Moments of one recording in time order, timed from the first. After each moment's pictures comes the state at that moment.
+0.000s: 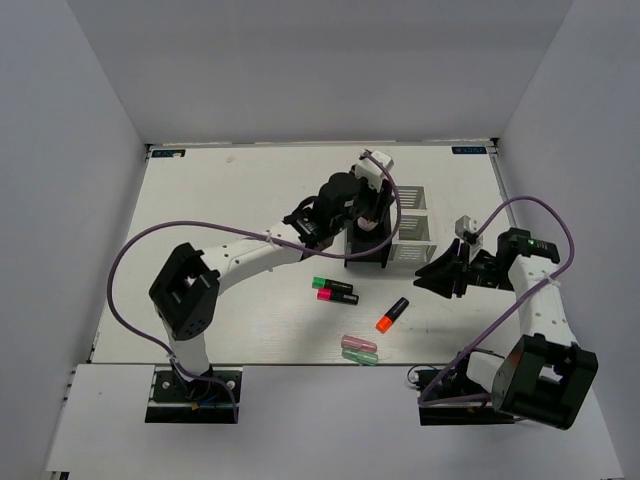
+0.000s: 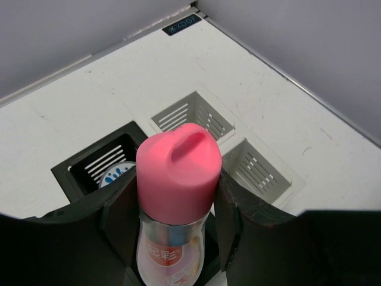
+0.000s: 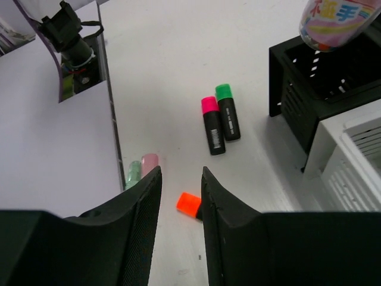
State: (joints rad) left arm -0.91 1.80 1.41 0.21 -0.14 -0.08; right arm -0.23 1.12 0.84 -1.35 -1.41 -1.36
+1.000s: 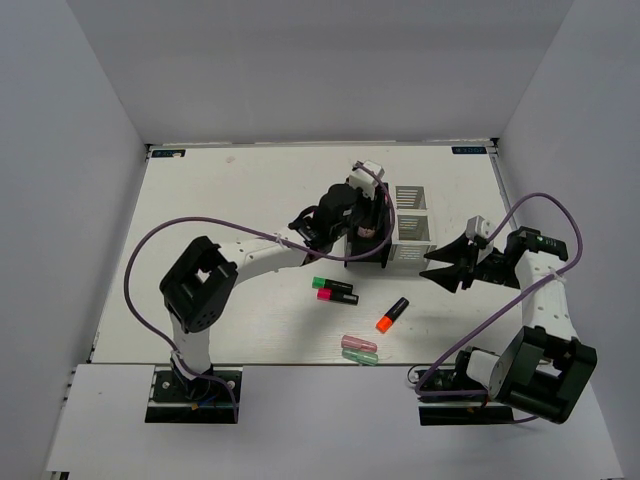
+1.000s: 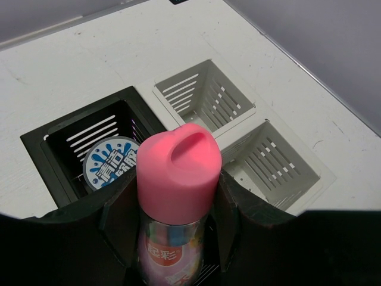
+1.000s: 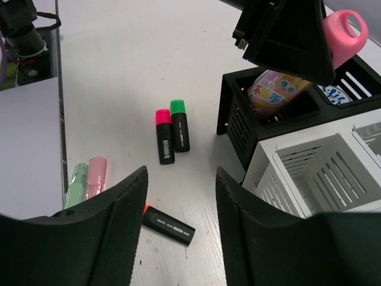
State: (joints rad) left arm -0.87 1.87 1.31 0.36 -0.12 -0.19; right arm -0.31 1.17 0.88 -1.40 -1.47 -1.69
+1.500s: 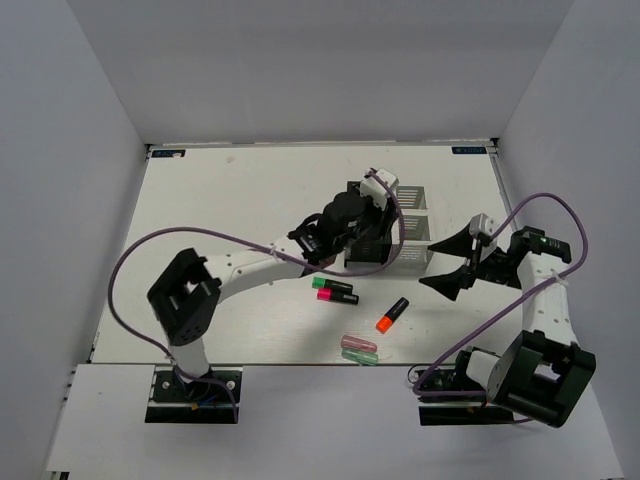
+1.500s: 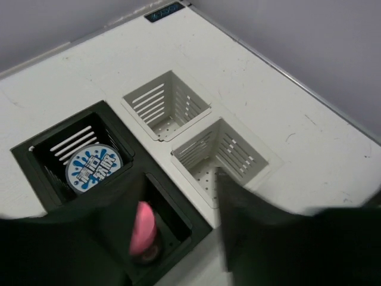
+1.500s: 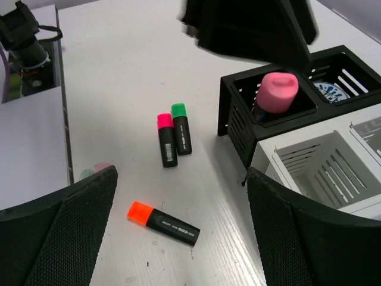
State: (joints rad) left arm -0.96 1.80 1.31 0.32 -0.16 -0.12; right arm -0.33 1.15 0.88 -1.40 -1.48 -1.66
